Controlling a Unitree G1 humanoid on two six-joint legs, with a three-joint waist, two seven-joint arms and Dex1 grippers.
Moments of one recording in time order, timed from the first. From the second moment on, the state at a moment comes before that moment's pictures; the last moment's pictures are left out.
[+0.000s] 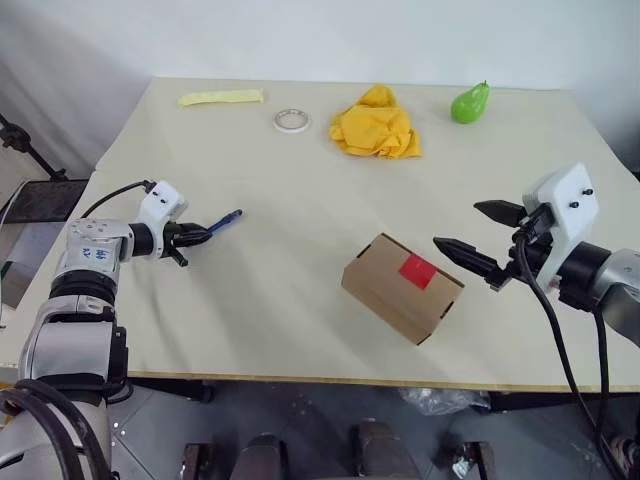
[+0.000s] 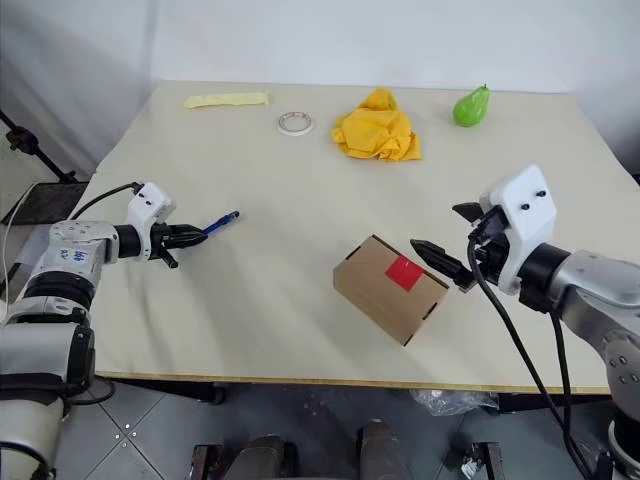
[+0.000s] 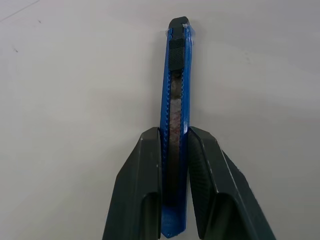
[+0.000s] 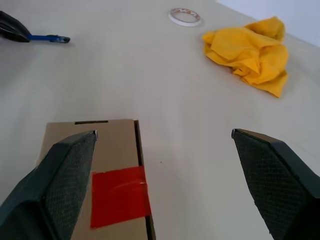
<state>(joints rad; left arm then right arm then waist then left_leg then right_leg) -0.98 0.72 -0.01 1.14 0.04 0.01 -0.97 -0.36 -0.85 -0.36 -0.66 0.77 1.05 0.49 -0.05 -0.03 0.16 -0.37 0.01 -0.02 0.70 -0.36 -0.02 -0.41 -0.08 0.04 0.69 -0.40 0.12</state>
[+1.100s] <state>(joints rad) -0.39 0.82 0.10 0.15 -0.14 0.45 -0.96 -0.61 -0.67 0.00 -0.51 0.69 0.98 0.52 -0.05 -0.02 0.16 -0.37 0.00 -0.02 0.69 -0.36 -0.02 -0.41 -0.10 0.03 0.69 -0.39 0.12</state>
